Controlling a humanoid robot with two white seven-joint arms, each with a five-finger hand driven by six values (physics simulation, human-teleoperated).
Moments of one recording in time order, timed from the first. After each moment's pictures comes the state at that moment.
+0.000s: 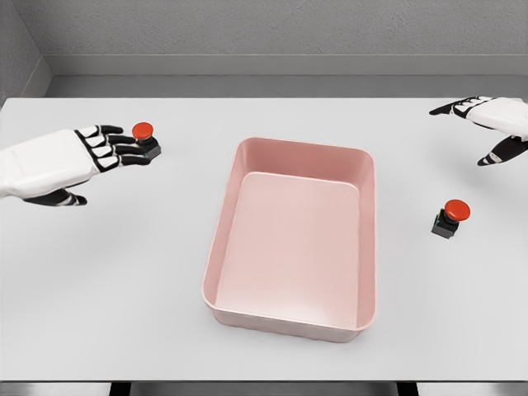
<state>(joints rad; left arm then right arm) -0.34 1.09 -0.38 -1.76 -0.41 -0.61 -0.25 -0.85 -0.91 0.82 -1.01 0.23 -0.61 0.35</state>
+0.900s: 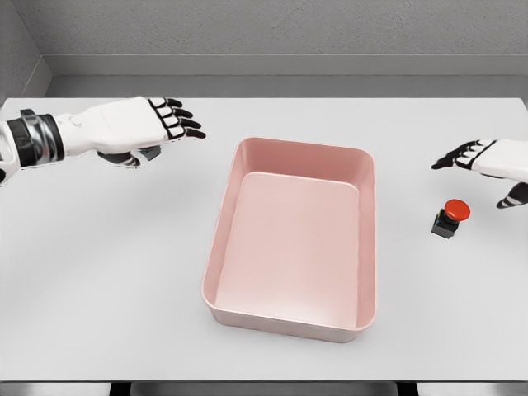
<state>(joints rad) -0.78 0.78 -0.69 -1.49 -0.60 -0.61 -0.41 -0.78 -1.17 0.96 -1.35 0.23 -0.61 0.36</state>
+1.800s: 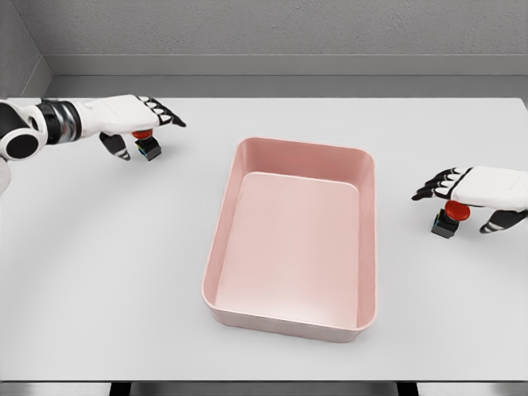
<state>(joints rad) -0.91 0.57 -0.71 -0.99 -0.69 -0.61 -0.49 -0.72 -1.17 0.96 -1.44 0.26 -0.61 0.37</state>
